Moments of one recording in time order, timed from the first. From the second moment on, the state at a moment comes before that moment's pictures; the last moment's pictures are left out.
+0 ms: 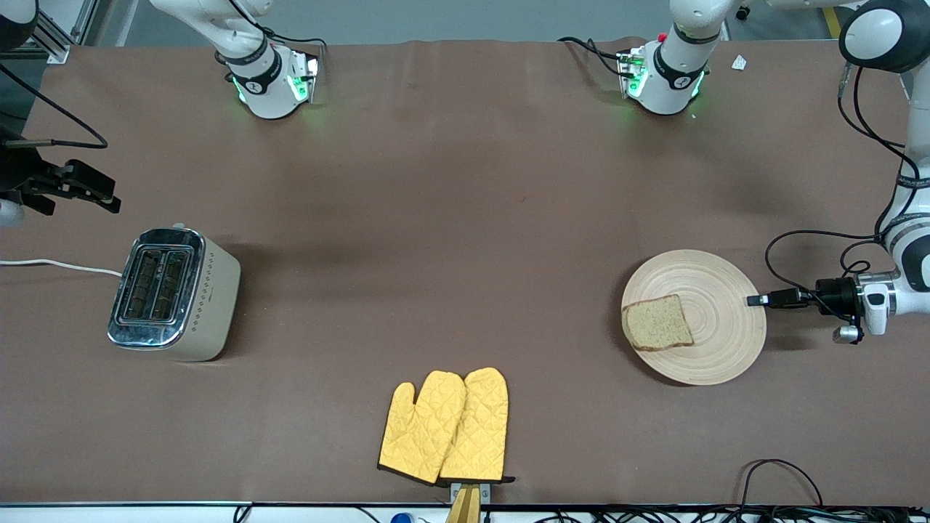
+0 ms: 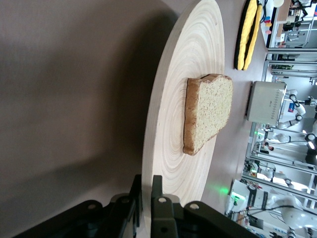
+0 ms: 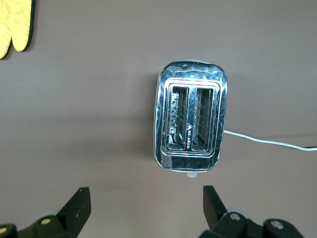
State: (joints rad) left arm 0.71 0.94 -0.30 -1.42 -0.60 1.66 0.70; right arm -0.07 0.03 0.05 -1.53 -0.01 1.55 -0.04
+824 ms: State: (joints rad) left arm 0.63 0.92 -0.31 -1.26 -0.52 1.64 0.59; right arm -0.07 0.03 0.05 -1.53 -0.01 1.55 -0.04
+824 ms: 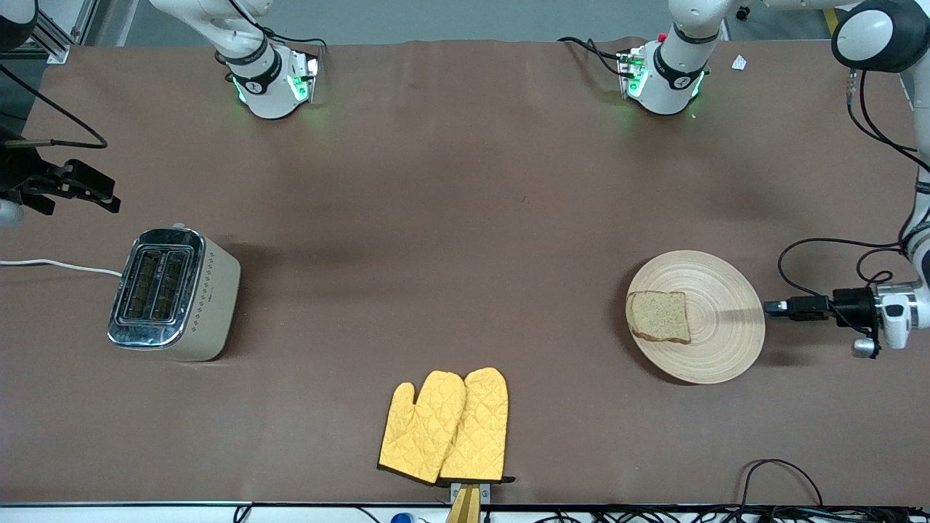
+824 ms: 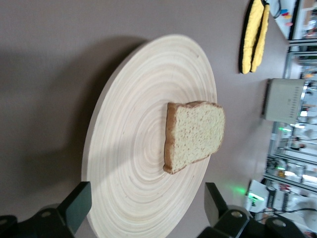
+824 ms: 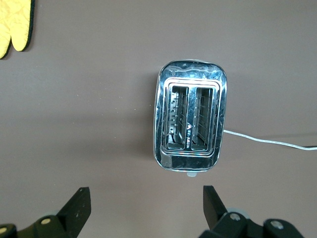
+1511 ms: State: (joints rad) left arm 0.31 0.60 -0.33 -1.20 -0.12 1.67 0.09; right arm -0.07 0.03 0.05 -1.53 -0.01 1.55 -0.04
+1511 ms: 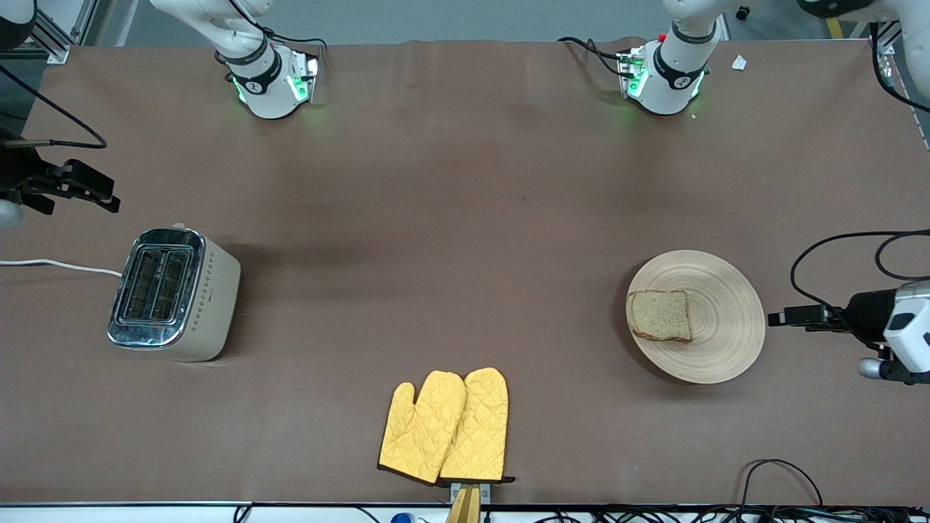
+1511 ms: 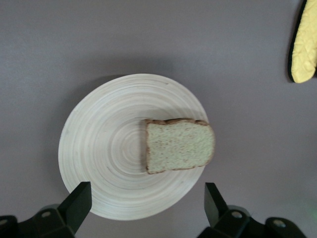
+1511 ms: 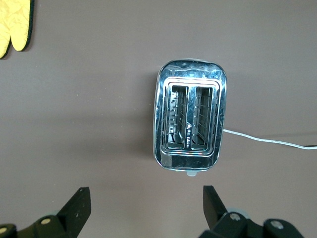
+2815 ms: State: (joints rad) left arm -0.01 0.13 -0.15 -1.30 -0.01 1.41 -0.12; right arm -0.07 0.03 0.05 -1.53 -0.01 1.55 -0.04
